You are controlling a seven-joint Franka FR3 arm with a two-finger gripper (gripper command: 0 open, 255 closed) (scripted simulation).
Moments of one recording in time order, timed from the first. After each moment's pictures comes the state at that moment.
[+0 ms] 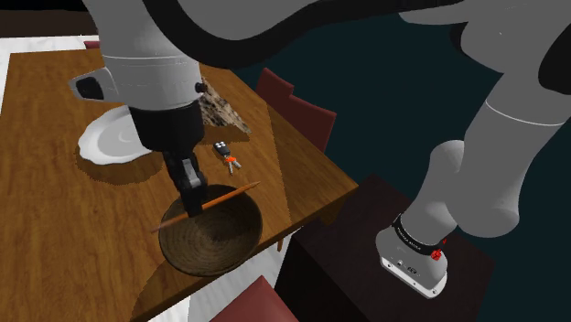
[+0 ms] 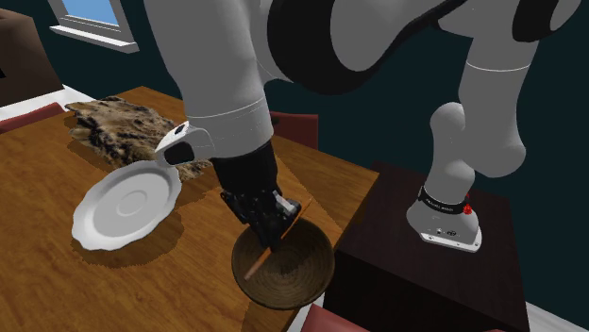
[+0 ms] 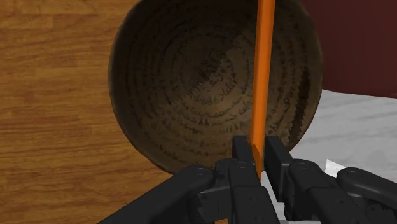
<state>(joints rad) 0.66 0.16 0.36 -1.65 0.16 1.72 -0.49</state>
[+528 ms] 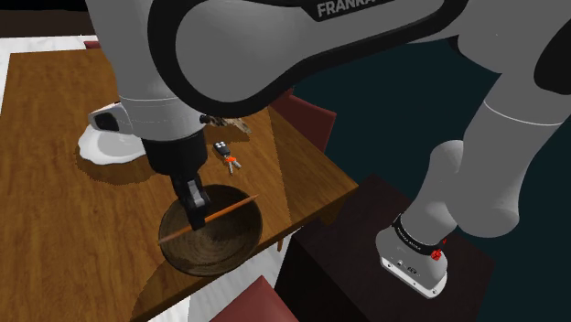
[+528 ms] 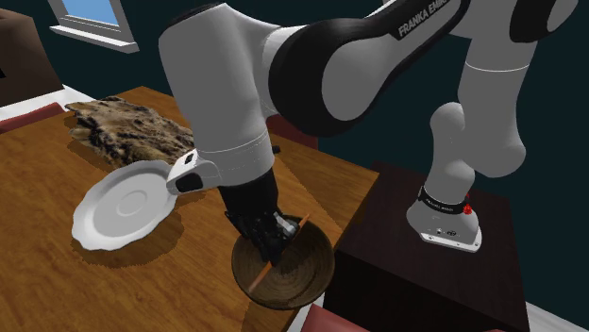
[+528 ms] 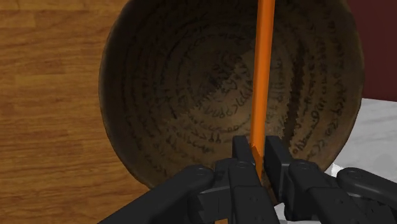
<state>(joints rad) 0.65 0.18 0.36 -1.74 0.16 1.82 -0.51</state>
